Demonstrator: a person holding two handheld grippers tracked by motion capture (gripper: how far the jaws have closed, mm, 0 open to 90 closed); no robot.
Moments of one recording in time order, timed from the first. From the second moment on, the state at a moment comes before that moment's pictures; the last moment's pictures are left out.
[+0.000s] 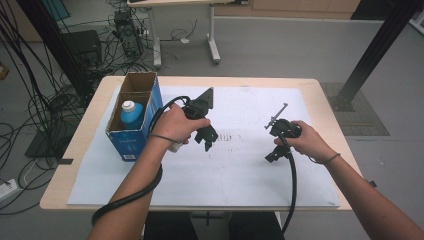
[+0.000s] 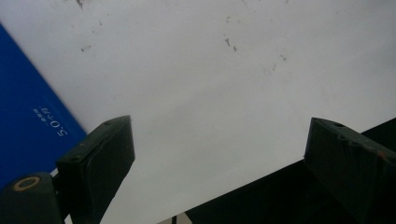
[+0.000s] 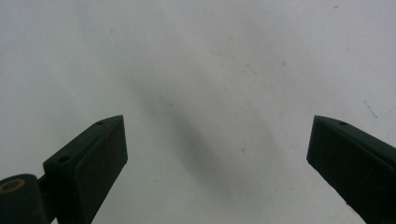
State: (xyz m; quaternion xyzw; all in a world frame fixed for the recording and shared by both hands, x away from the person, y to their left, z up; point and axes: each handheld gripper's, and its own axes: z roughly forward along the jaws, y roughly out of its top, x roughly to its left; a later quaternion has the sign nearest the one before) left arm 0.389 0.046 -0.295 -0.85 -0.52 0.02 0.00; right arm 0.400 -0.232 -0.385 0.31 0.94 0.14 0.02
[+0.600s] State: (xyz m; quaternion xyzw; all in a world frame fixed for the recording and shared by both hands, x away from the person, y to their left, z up) left arm 0.383 0.047 -0.342 -0.84 -0.54 0.05 0.00; right arm 0.399 -0.234 -0.384 0.31 0.94 0.15 0.02
